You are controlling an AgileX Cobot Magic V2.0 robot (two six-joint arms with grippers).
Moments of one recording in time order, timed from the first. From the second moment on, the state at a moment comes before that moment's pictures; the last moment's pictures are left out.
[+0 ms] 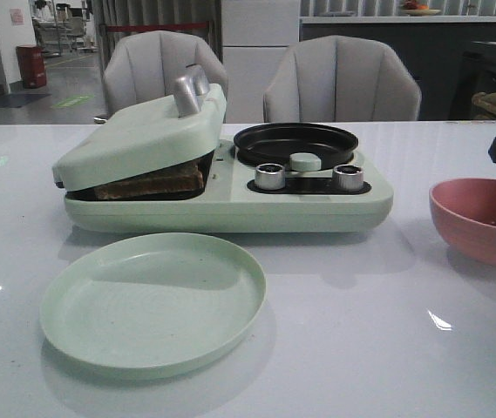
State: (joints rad) left arm -0.32 -0.01 -0.22 -0.11 0.46 0.20; right arm -0.14 1.89 -1.25 0.21 0.64 -0.07
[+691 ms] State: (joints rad) left arm -0.32 -0.01 -0.22 -0.11 0.46 0.20; right arm -0.14 1.90 -1.36 0.34 0.74 -0.08
